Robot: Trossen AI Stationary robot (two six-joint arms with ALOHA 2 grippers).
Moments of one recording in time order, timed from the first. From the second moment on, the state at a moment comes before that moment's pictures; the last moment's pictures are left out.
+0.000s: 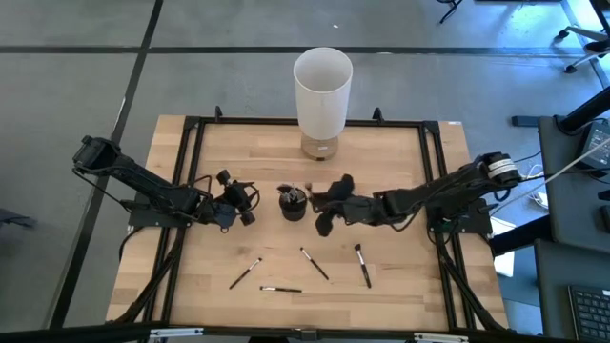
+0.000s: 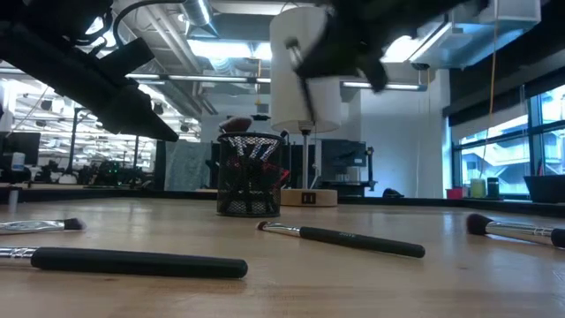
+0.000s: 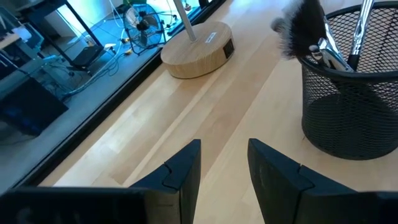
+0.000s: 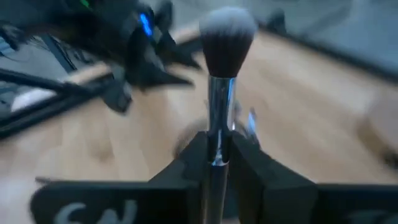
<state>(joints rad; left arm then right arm) -0.32 1.12 0.33 0.05 -0.96 -0.32 0.24 1.51 0.93 0.19 0.61 0.48</state>
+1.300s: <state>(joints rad) -0.32 1.12 0.33 0.08 -1.03 -0.25 0.20 1.57 0.93 0.28 0.56 0.46</state>
